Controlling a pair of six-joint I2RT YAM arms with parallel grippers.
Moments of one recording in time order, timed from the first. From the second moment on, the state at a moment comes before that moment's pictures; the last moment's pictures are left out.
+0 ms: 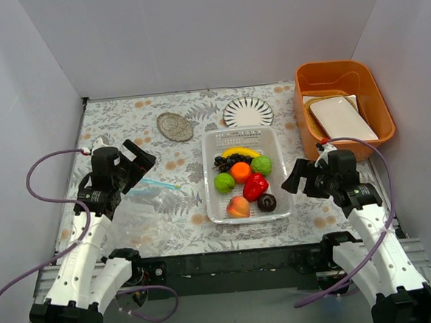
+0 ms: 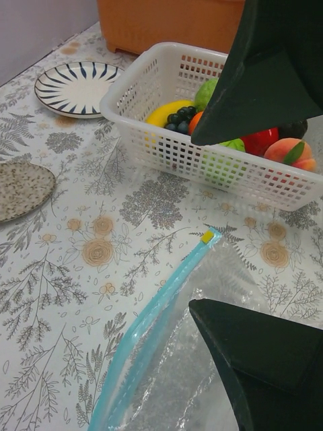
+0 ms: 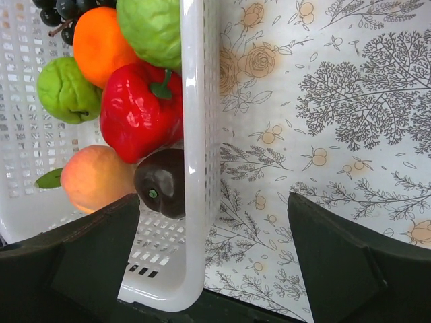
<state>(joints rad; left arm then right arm) -0.15 0.83 0.84 -0.59 -0.03 -0.82 0.13 0.71 0.60 -0.67 -0.31 0.40</state>
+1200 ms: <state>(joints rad) -0.31 1.20 0.87 -0.75 0.00 -0.80 0.13 0.90 0.88 -0.74 -0.43 0.28</state>
